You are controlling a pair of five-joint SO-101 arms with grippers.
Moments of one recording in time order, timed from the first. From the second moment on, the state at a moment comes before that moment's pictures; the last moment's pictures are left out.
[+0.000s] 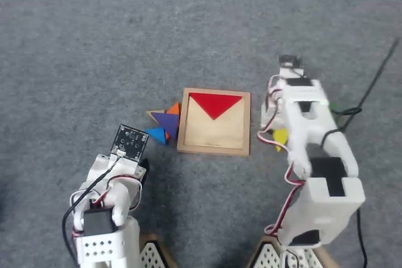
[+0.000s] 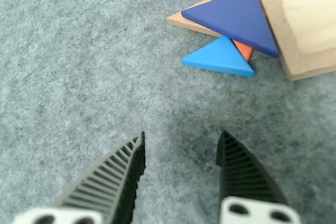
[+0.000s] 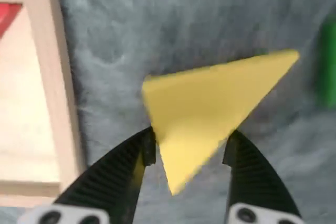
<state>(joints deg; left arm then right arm) -13.1 -103.1 96.9 69.4 -21.6 -3.6 13.3 16.6 62.9 1.5</state>
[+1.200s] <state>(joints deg) -13.1 -103.1 96.9 69.4 -21.6 -6.4 18.2 9.1 63.6 -36.4</state>
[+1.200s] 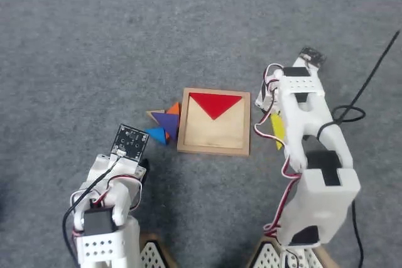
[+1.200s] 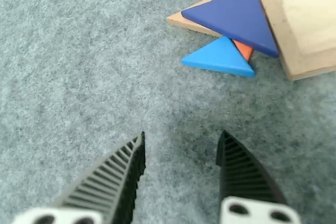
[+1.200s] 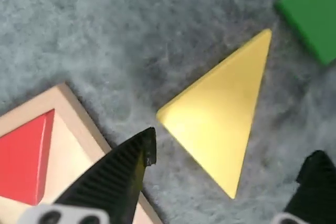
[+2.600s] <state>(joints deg) -13.1 -103.1 96.9 69.4 -21.6 -5.7 26.7 0.9 67.4 -32.0</state>
